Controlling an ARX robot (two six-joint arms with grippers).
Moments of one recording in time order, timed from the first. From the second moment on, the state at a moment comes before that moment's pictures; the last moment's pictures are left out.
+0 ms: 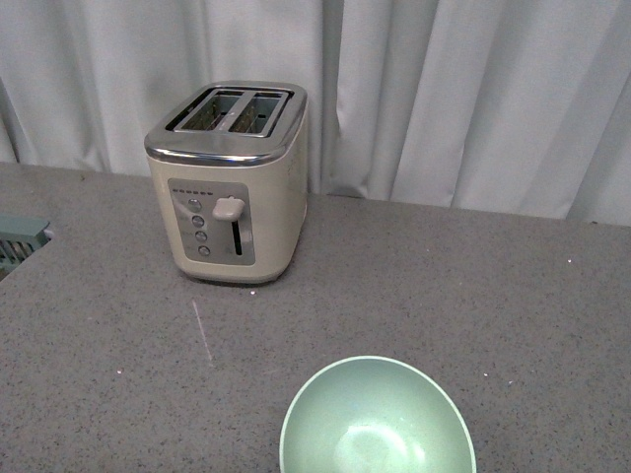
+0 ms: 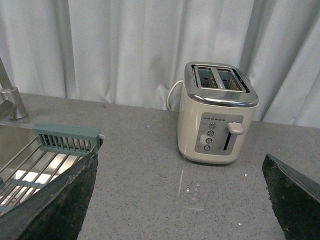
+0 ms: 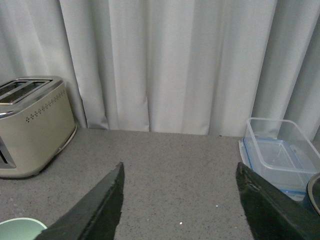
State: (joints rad) left arm 0.00 0.00 0.02 0.00 0.00 0.00; right arm 0.00 0.00 0.01 0.00 0.00 0.00
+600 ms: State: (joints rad) left arm 0.00 0.00 0.02 0.00 0.00 0.00; right arm 0.00 0.00 0.01 0.00 0.00 0.00
